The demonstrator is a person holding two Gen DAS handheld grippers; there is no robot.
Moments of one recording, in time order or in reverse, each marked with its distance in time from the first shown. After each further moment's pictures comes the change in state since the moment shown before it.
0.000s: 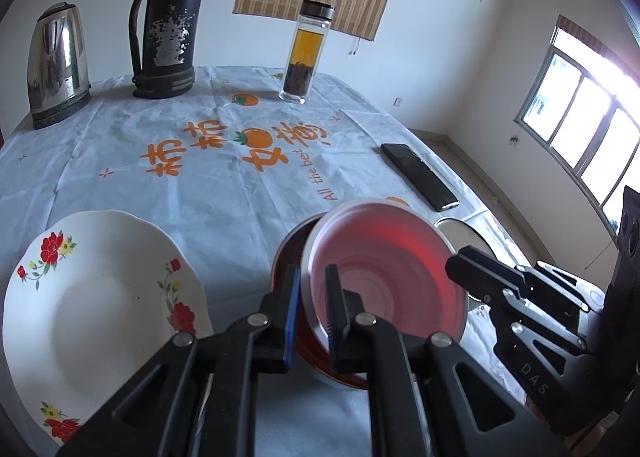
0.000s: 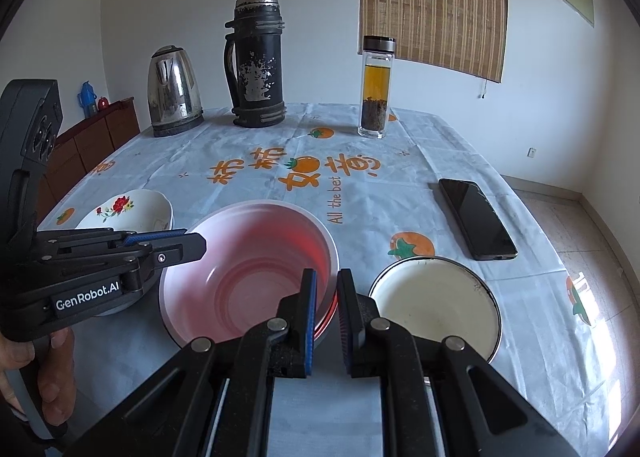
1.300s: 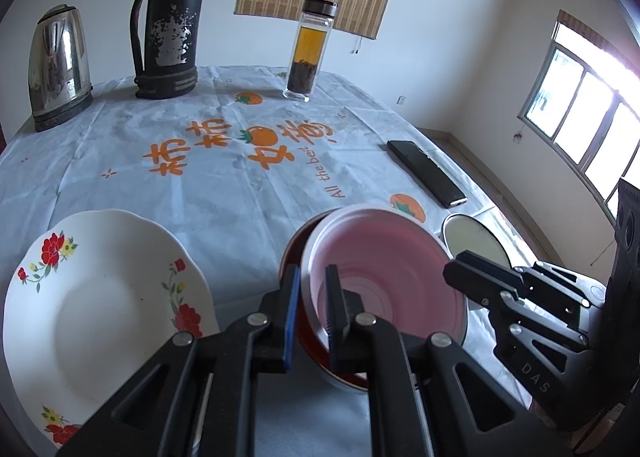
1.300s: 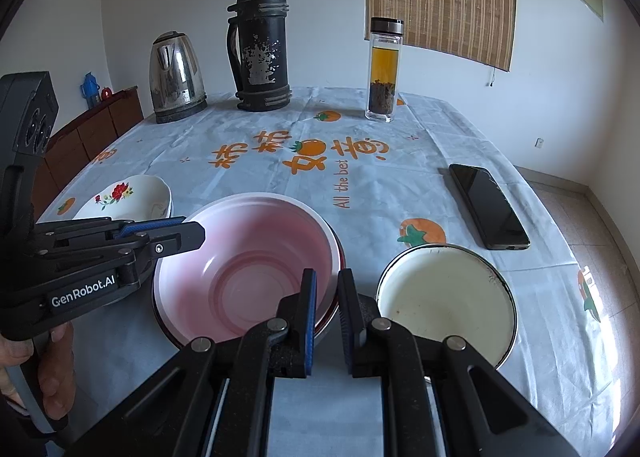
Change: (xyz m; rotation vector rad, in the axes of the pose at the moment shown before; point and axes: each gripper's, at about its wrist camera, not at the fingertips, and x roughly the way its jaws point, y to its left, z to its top) left arm 0.004 0.002 -0.003 0.015 -0.001 0.018; right arm 0.012 0.001 -0.001 -0.003 0.055 0.024
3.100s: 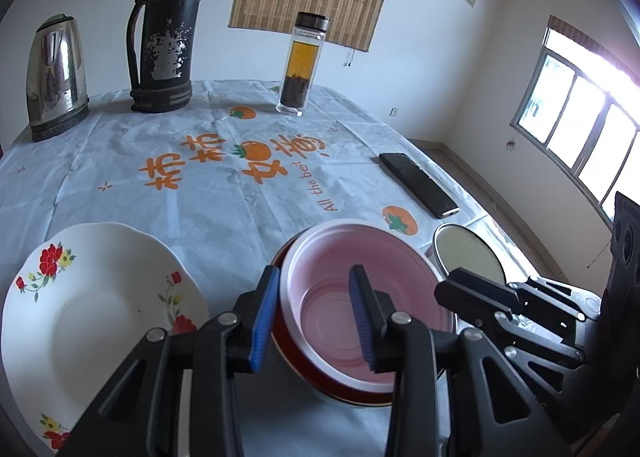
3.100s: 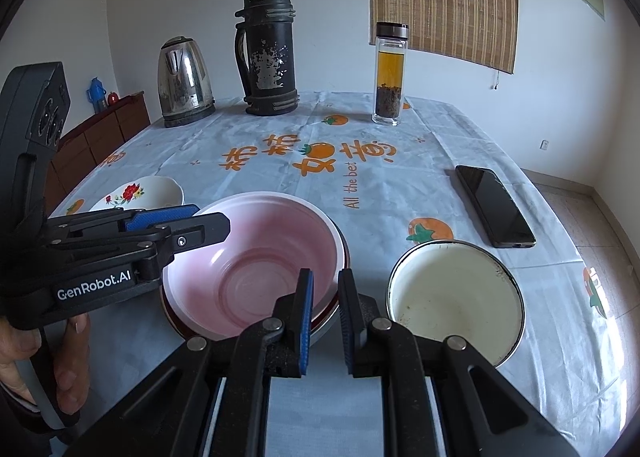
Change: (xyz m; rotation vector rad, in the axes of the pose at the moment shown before) left arm -0.005 -0.001 -0.001 0.015 -0.060 -0.024; right arm -0.007 0.006 -0.003 0.003 -0.019 0.026
